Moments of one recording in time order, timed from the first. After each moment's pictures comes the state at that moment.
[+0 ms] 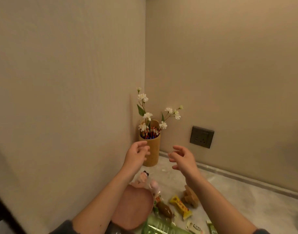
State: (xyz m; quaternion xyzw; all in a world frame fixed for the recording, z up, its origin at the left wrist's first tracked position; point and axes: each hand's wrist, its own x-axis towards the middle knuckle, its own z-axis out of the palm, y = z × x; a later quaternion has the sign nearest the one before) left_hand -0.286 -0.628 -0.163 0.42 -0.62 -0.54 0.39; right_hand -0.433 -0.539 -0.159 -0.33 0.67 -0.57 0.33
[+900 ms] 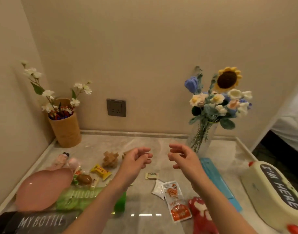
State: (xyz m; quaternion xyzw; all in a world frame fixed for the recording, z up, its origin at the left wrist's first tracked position) left_hand -0.411 -0.390 -0.169 0.26 -0.67 -0.67 0.18; right_hand -0.523 -0.248 -0.153 -0.24 0.76 -0.57 0.18
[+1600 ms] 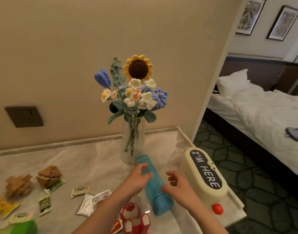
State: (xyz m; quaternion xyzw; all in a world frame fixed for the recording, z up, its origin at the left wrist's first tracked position) left_hand -0.587 -0.220 -0.227 0.22 -0.76 -0.61 -0.03; right_hand -0.623 -0.056 -0.228 -0.10 0.87 -0.45 0.20
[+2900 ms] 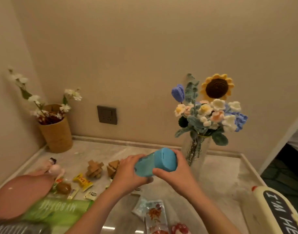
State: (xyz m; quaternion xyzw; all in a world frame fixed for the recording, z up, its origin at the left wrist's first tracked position) left_hand -0.489 -0.391 -0.223 0.25 -0.87 -0.37 0.22; right_hand -0.594 -0.235 -0.167 -0.33 0.75 -0.54 0.19
